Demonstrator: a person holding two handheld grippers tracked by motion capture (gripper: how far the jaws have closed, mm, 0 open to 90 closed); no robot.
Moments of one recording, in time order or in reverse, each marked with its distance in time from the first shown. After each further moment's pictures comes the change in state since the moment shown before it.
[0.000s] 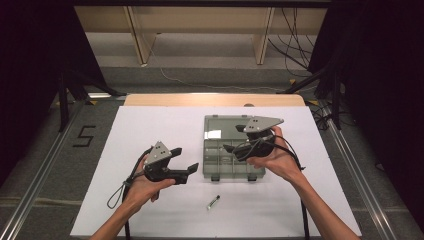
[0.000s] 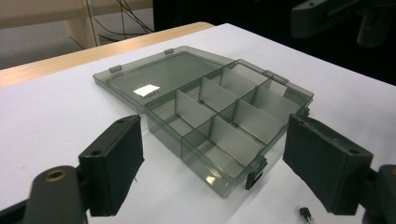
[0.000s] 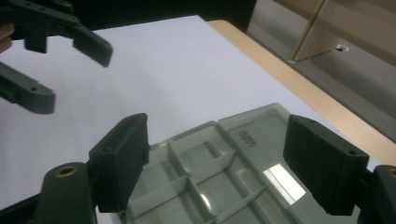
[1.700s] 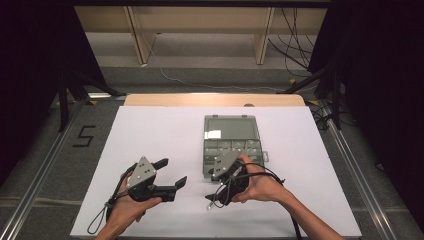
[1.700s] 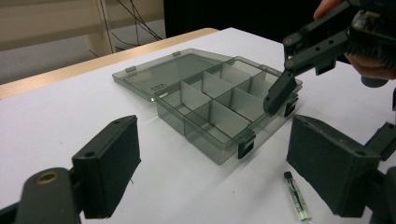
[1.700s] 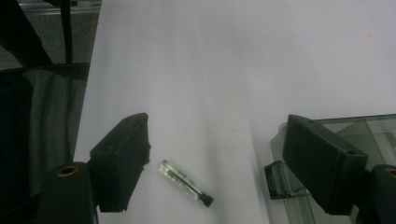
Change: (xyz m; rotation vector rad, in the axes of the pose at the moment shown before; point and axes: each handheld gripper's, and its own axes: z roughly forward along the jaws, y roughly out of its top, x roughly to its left) left arm -0.018 -0.017 -0.048 -0.047 0.056 0.048; right arm 0.084 -0.015 0.036 0.261 0.391 -0.231
